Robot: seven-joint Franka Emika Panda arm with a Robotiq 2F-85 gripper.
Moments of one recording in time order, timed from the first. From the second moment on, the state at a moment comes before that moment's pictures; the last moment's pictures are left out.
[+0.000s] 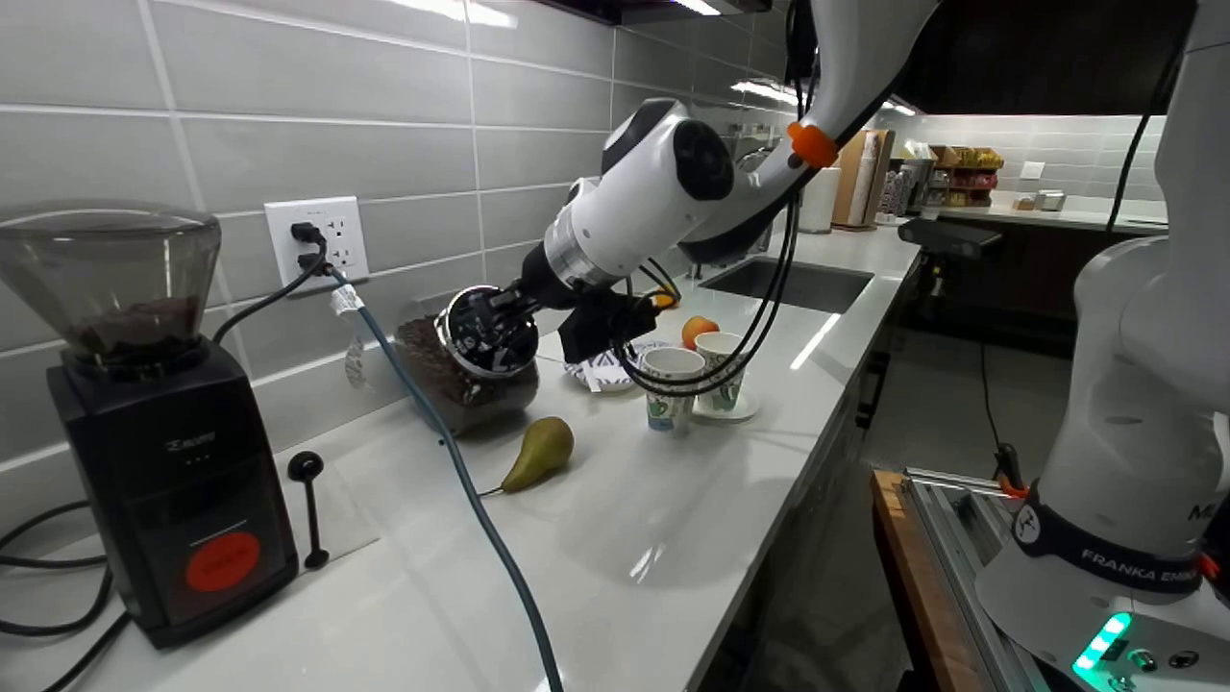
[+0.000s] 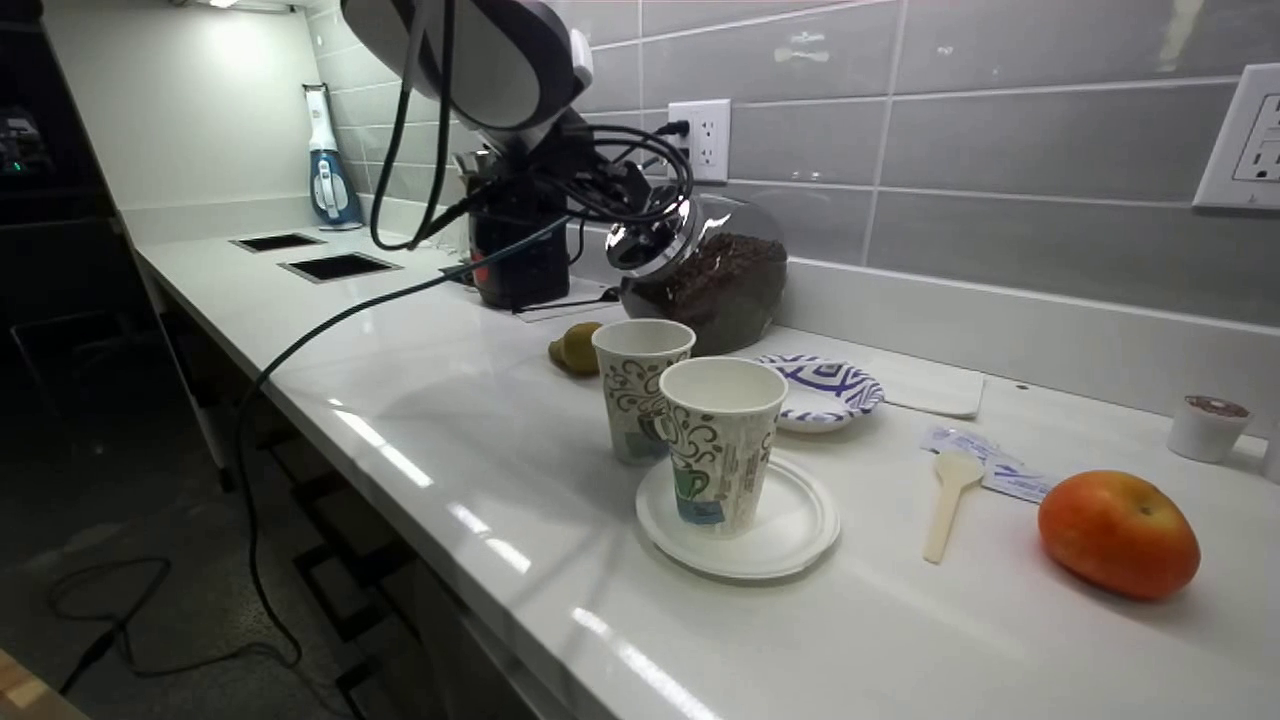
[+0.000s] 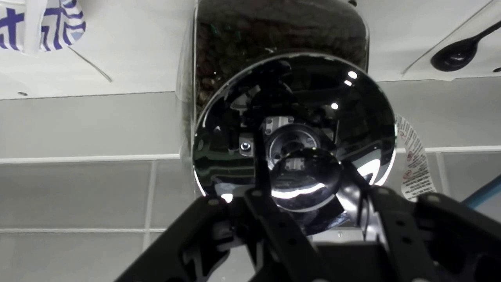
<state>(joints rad) -0.09 0.12 -0.03 -2.19 -1.98 2.88 2.16</state>
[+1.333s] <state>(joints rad) -0.09 0.14 -0.04 -2.17 -2.04 2.88 2.23</state>
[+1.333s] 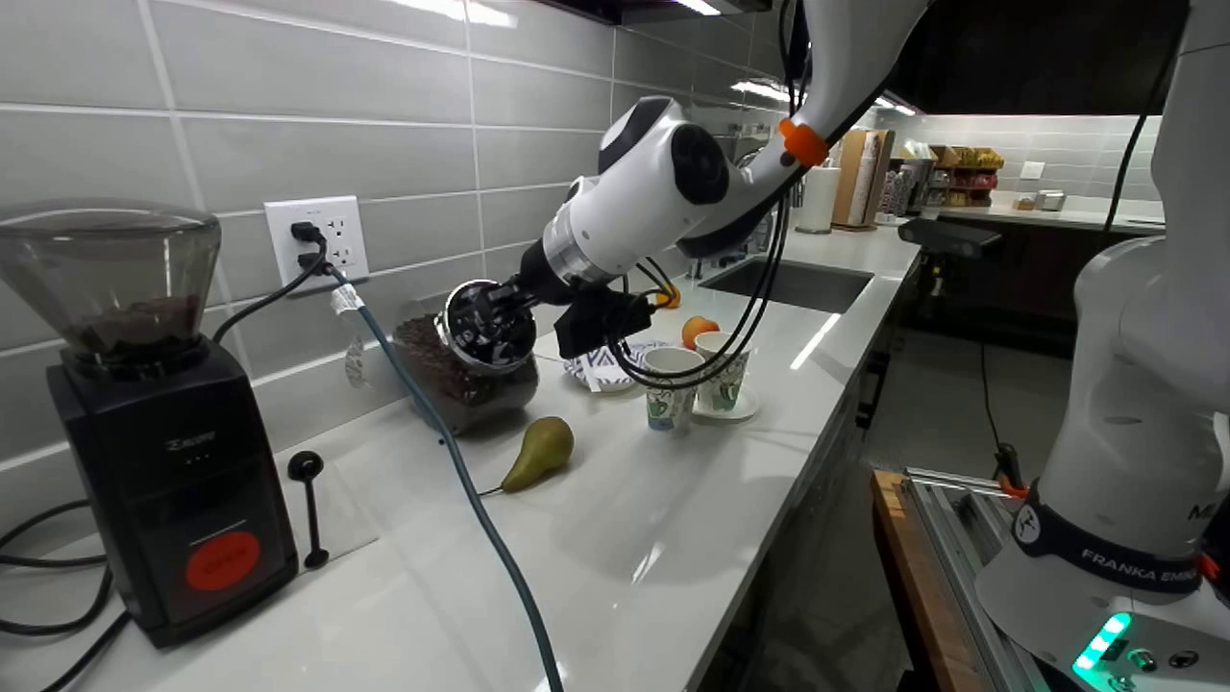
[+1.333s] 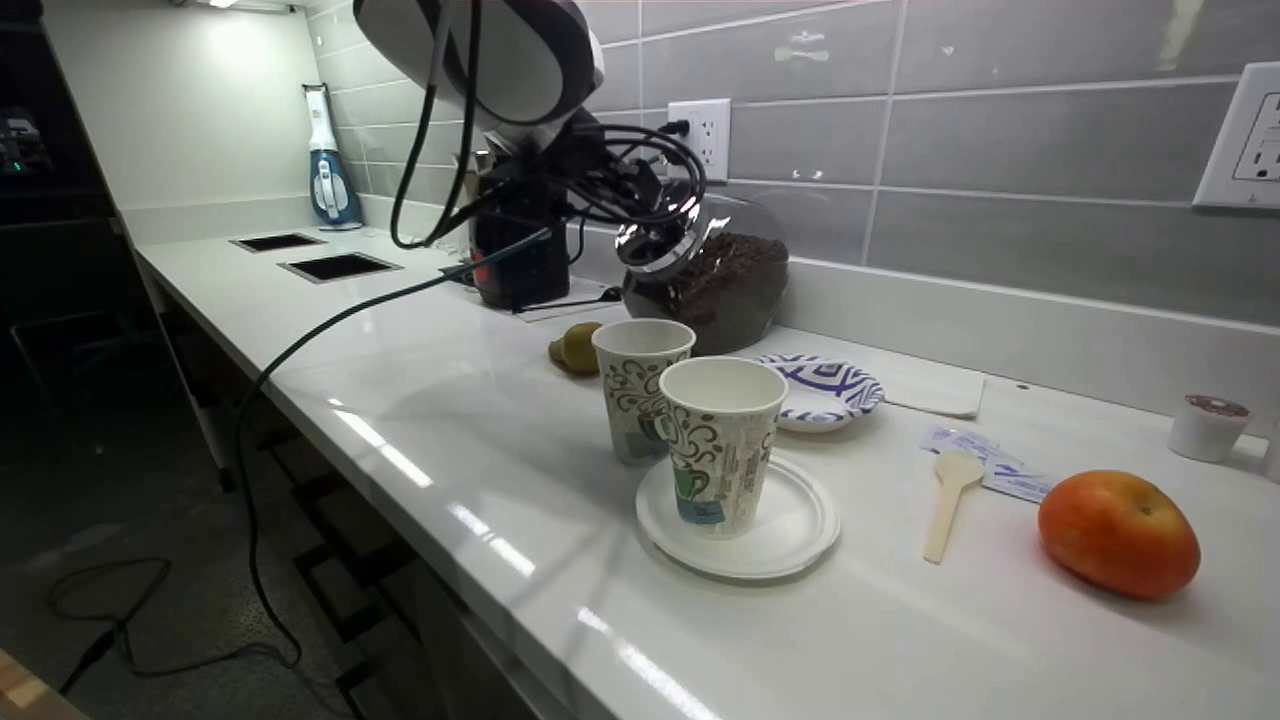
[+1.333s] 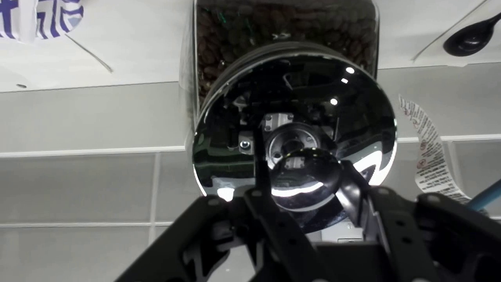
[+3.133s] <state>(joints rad) -0.09 0.17 -0.05 -2.15 -2.26 2.88 2.39</state>
